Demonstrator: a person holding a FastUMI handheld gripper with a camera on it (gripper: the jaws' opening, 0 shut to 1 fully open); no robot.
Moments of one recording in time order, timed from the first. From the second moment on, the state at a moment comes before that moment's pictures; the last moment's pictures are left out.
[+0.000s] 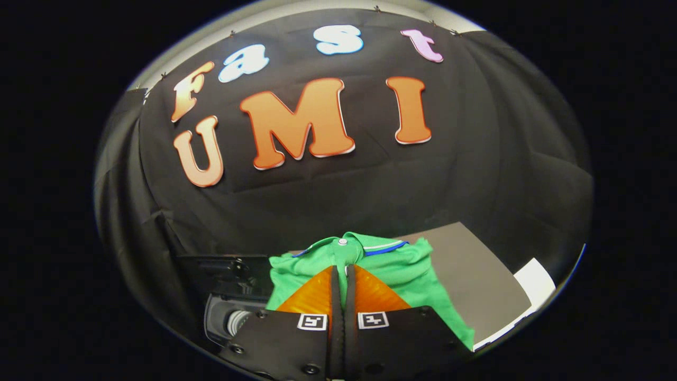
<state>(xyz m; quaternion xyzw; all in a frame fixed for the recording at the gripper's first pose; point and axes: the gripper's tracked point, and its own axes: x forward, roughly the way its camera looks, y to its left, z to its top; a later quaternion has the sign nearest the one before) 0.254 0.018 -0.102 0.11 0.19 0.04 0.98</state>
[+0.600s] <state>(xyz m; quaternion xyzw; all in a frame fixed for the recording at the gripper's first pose) 0.227 0.165 -0.019 0.15 0.14 0.10 0.97</state>
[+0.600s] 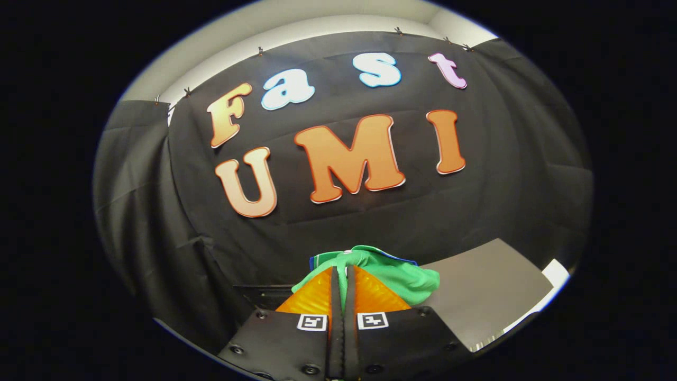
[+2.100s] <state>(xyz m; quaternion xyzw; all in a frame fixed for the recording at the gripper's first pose) 0.258 0.411 -0.407 0.13 0.38 0.15 0.90</state>
